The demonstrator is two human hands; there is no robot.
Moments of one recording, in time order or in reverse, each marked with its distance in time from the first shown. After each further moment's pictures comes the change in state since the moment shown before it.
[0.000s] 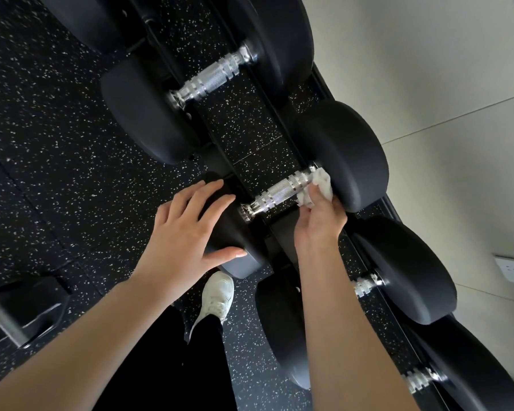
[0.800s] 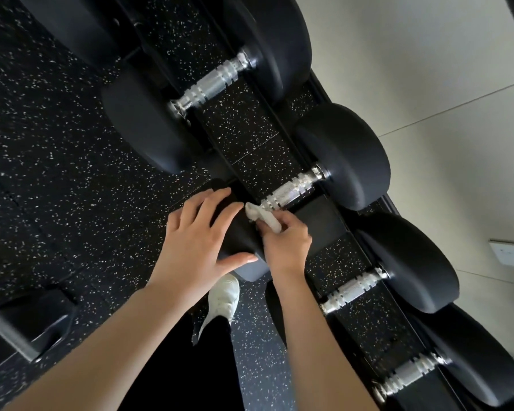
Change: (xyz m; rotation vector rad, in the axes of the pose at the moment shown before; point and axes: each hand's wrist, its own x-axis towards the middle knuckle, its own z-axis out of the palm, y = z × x) left_hand 0.004 -0.001 -0.005 0.001 0.037 0.025; right_hand -0.042 0.049 -0.014 -1.028 -0.149 -0.298
